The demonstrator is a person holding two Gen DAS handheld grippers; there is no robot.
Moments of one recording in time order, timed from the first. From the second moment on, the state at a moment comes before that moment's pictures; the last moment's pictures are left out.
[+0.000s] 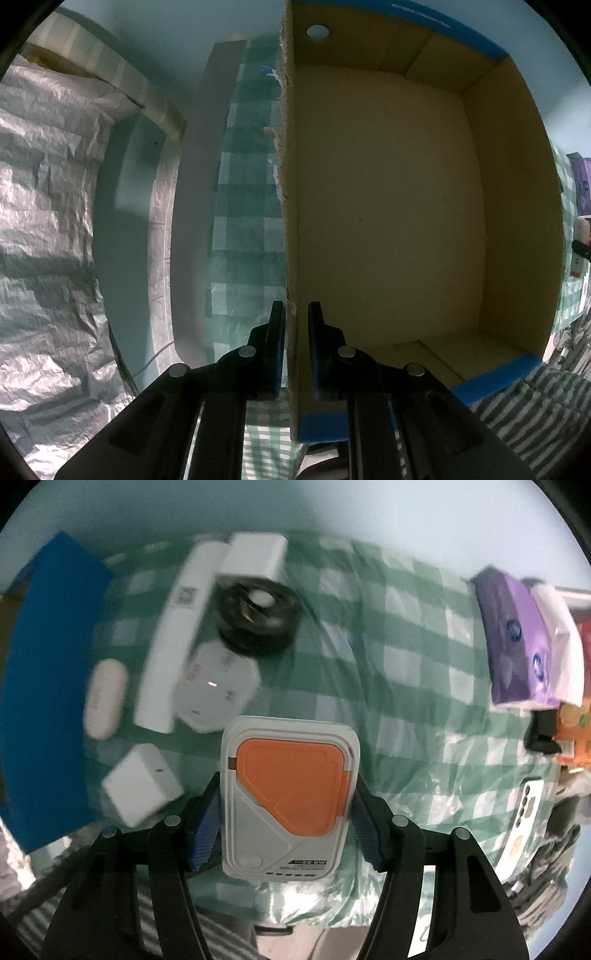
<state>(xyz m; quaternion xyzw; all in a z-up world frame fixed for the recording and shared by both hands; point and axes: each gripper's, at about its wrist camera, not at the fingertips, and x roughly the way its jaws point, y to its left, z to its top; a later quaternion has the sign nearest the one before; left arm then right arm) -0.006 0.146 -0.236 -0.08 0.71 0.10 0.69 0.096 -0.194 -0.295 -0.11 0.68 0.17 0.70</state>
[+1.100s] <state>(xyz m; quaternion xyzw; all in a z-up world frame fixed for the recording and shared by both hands) -0.021 0.148 -0.228 -0.11 0.70 0.11 0.70 0.031 0.063 -0.216 -0.27 0.59 0.44 0.62</state>
